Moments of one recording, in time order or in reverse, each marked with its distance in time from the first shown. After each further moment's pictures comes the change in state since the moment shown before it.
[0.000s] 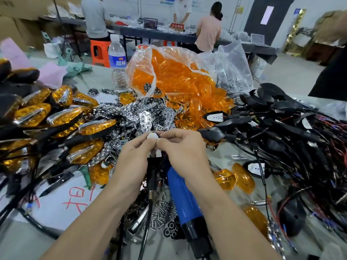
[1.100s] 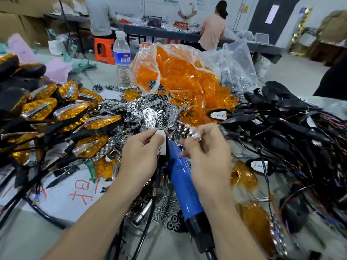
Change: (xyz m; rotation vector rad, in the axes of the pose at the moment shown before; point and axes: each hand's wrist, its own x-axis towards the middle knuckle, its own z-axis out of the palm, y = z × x) left_hand -0.005 0.006 0.002 0.223 0.124 0.139; right_hand -0.040 0.007 -0.020 0.142 0.143 -0.228
